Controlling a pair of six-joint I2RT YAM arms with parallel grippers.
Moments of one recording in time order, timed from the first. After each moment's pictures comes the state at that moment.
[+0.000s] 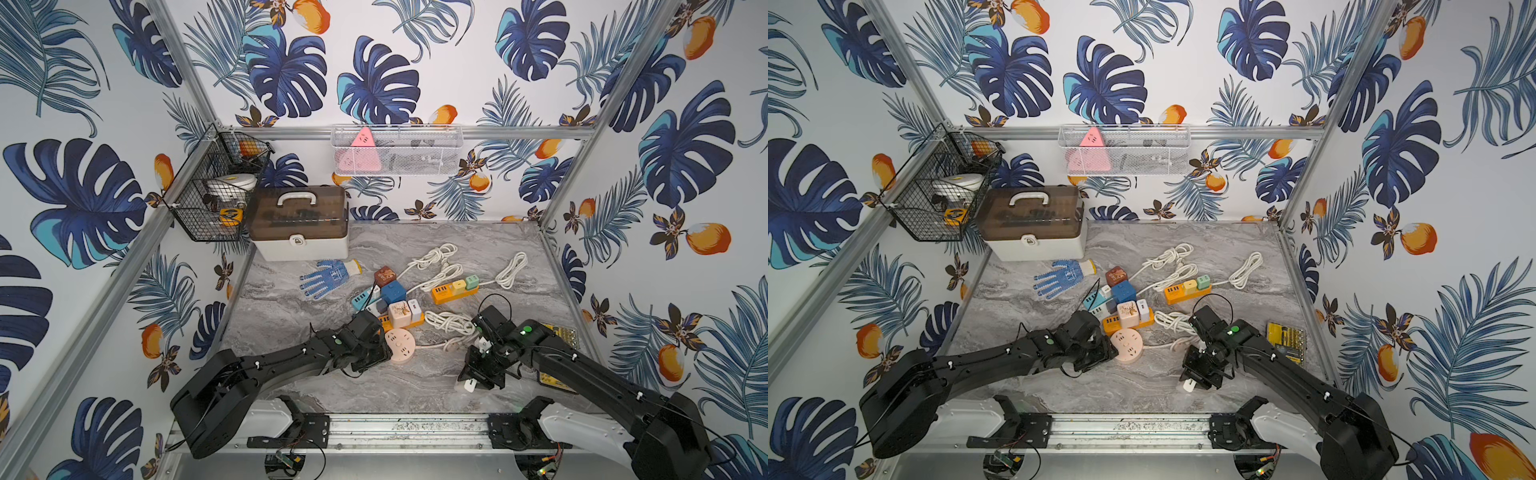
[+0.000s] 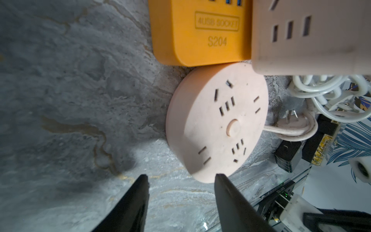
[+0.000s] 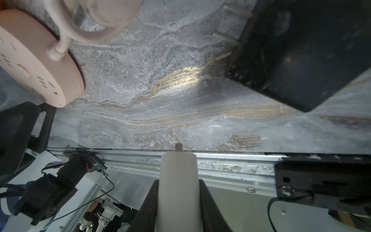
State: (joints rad) left arm -0.74 1.30 0.58 -0.30 0.17 -1.13; right arm 0.59 1.05 0.64 -0.98 -0.43 1.02
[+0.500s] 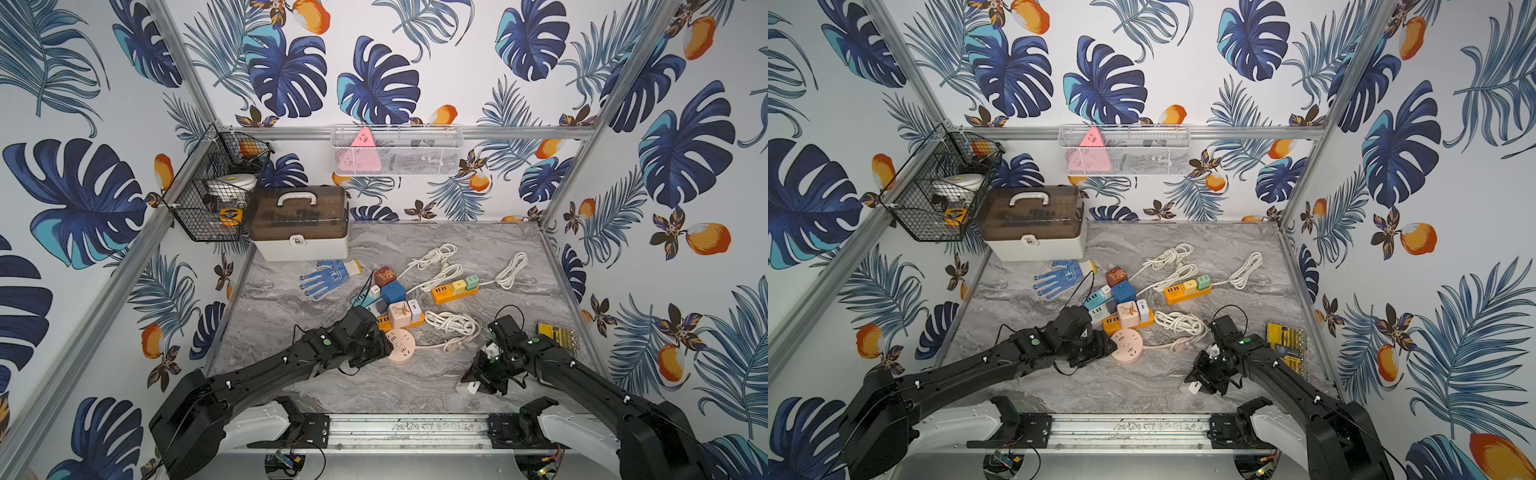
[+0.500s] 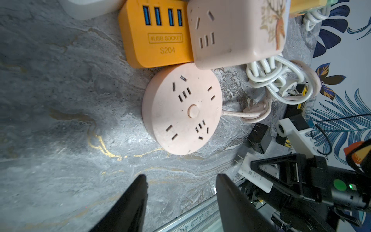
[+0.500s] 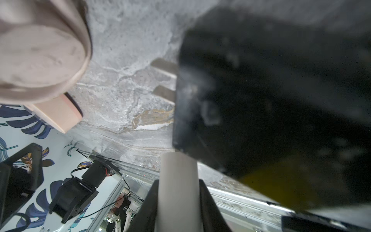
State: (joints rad) left arm -0.74 1.14 0.63 -0.41 0.17 -1.08; right arm 0.37 1.05 0.45 -0.80 -0.56 0.93
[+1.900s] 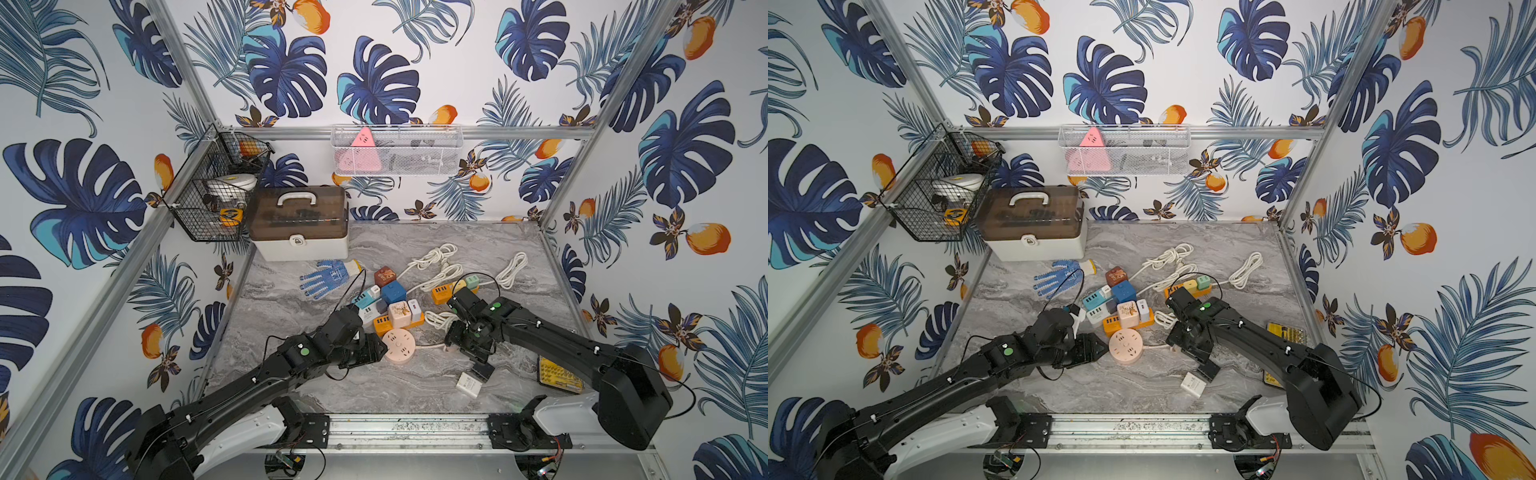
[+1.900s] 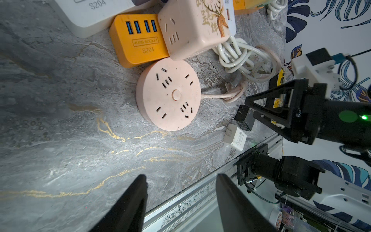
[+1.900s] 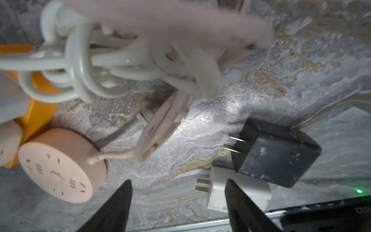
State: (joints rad) left arm -0.74 0.93 0.64 -0.55 0.18 -0.97; right arm 0.68 1.39 0.88 -0.89 -0.01 1.21
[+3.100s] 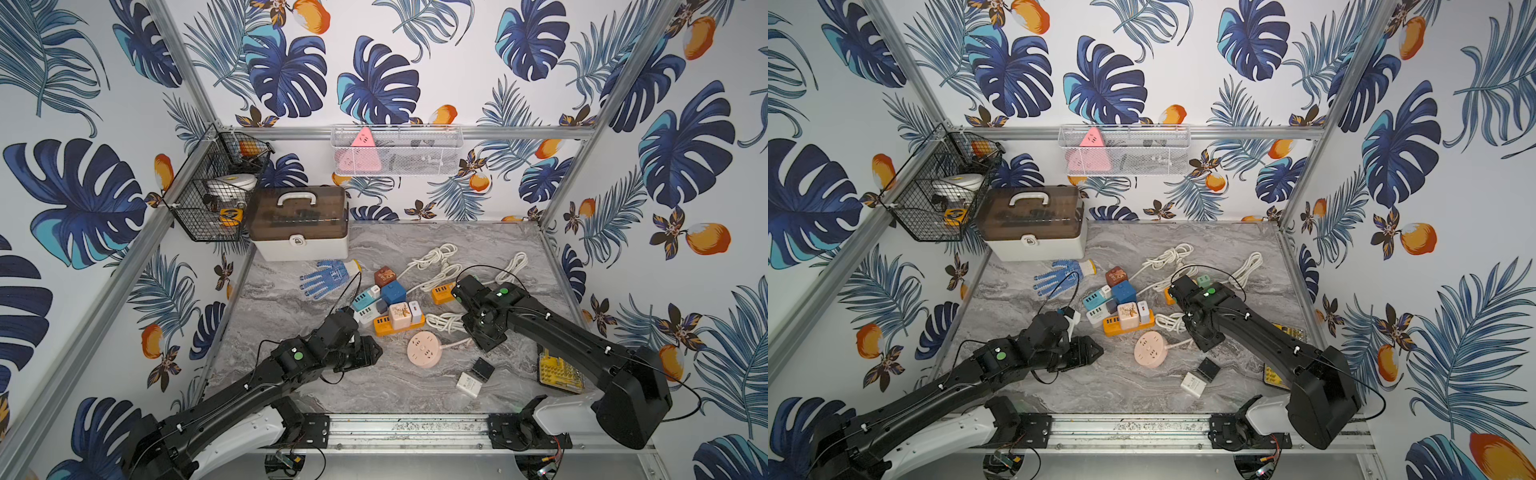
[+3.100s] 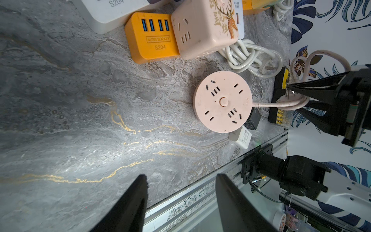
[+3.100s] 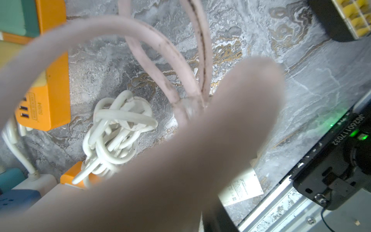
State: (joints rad) left arm -0.74 0.88 0.62 -0.60 0.16 -0.97; right arm 0.67 1.37 1.06 -1.18 0.22 1.67
